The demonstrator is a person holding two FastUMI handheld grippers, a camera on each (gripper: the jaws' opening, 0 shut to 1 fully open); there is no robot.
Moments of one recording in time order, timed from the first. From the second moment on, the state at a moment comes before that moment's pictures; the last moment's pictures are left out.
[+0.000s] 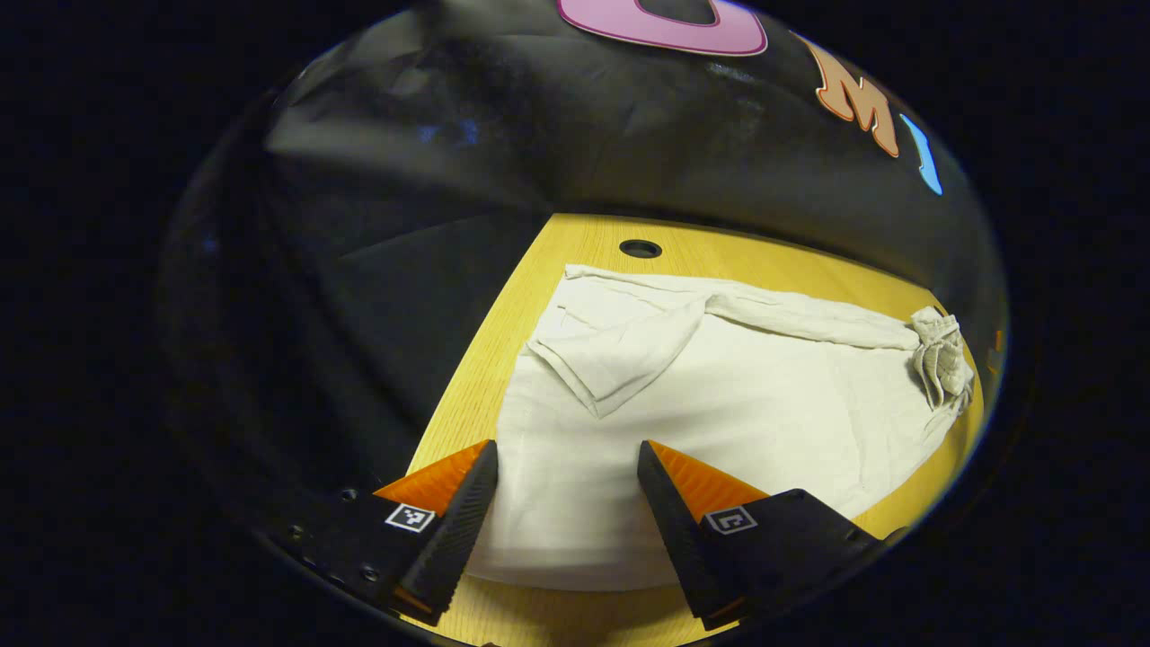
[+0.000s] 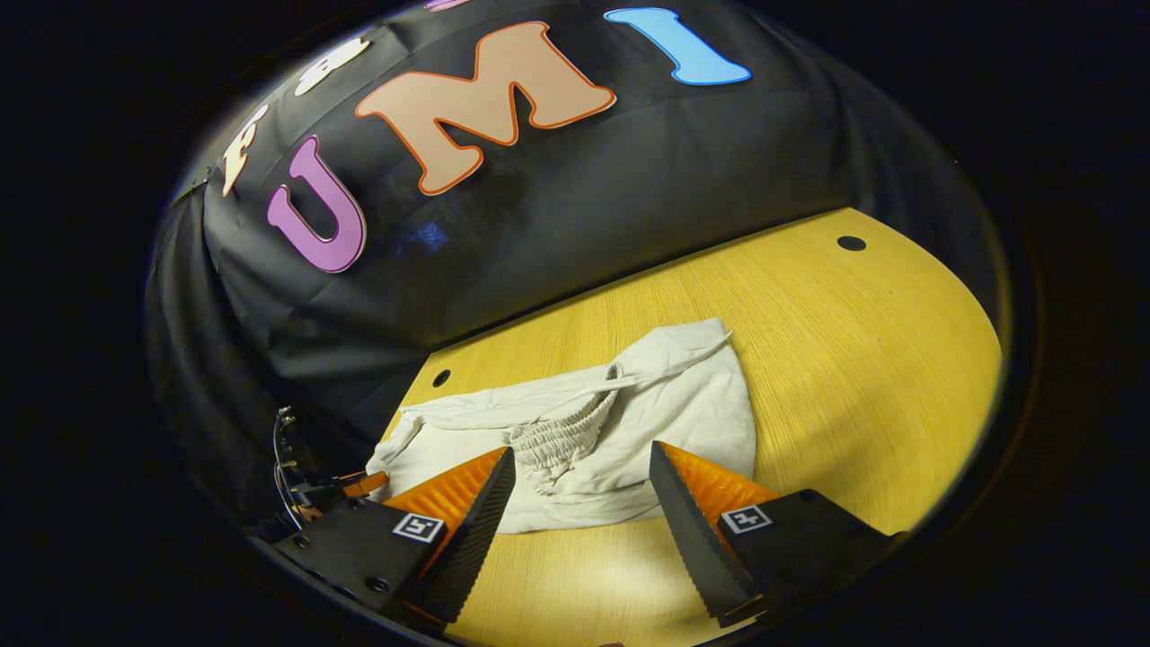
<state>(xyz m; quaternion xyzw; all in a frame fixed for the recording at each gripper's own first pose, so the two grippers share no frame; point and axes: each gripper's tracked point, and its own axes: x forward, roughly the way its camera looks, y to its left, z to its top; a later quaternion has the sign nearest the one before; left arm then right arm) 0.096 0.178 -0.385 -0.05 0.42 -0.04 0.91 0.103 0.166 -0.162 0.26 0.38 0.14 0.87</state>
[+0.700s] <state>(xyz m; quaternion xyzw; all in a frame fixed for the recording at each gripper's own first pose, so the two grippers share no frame) 0.096 0.135 -0.371 -0.08 0.43 -0.04 0.90 0.095 0.130 -0.169 0.27 0.39 0.13 0.87</state>
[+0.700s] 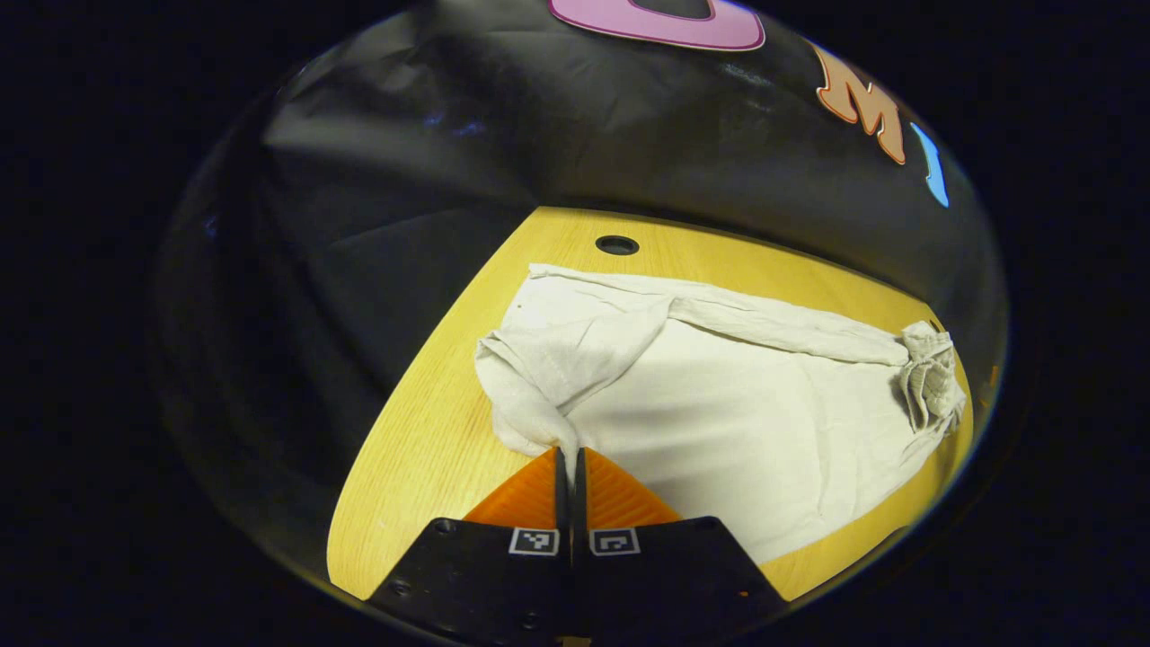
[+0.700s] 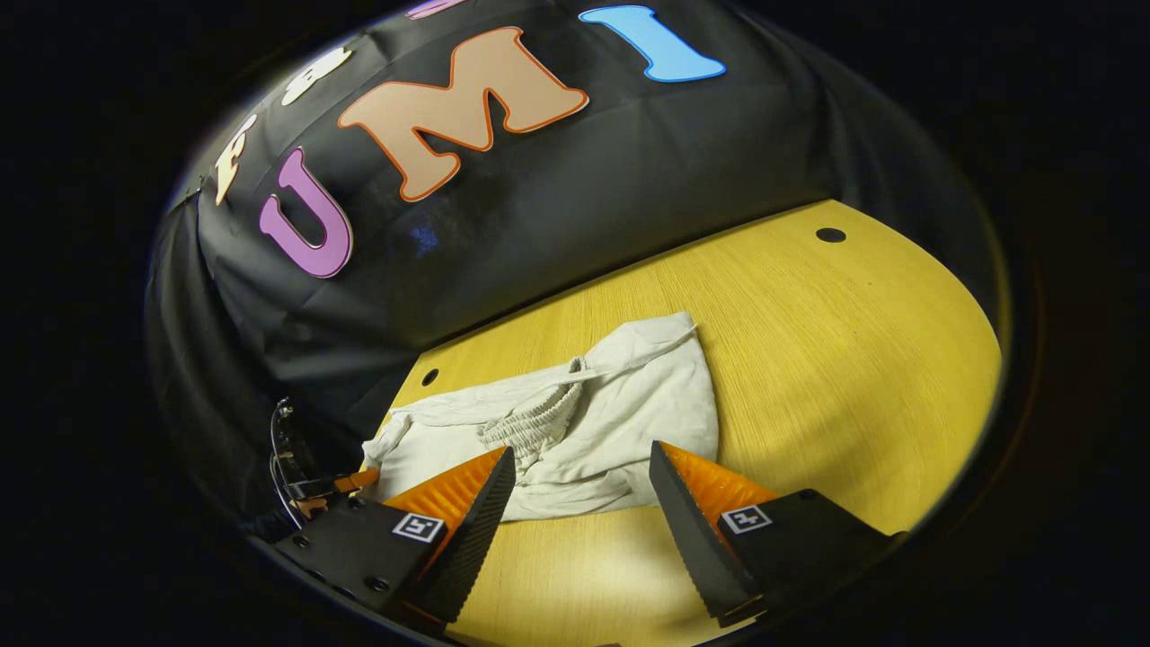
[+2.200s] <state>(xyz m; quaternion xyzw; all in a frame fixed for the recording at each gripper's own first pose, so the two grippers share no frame) 0.166 -0.159 -0.163 -0.06 0.26 -0.25 0.93 0.070 -0.010 -0.156 0.32 0.35 0.09 0.87</state>
